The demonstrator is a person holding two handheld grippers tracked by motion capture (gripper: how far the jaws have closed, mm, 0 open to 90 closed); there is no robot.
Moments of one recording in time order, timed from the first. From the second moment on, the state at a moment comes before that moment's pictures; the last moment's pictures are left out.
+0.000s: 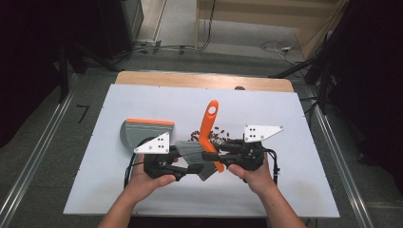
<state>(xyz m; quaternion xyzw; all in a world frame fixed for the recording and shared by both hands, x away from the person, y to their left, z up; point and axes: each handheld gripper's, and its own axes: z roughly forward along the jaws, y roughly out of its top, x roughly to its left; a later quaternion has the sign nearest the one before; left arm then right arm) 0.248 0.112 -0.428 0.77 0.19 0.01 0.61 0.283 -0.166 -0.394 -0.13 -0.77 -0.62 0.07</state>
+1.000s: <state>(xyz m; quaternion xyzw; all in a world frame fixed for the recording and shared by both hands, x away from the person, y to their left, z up) 0.243 0.188 -0.437 0.73 0.33 0.15 0.58 0.316 -0.204 -0.390 -0.33 -0.79 -0.51 -0.11</state>
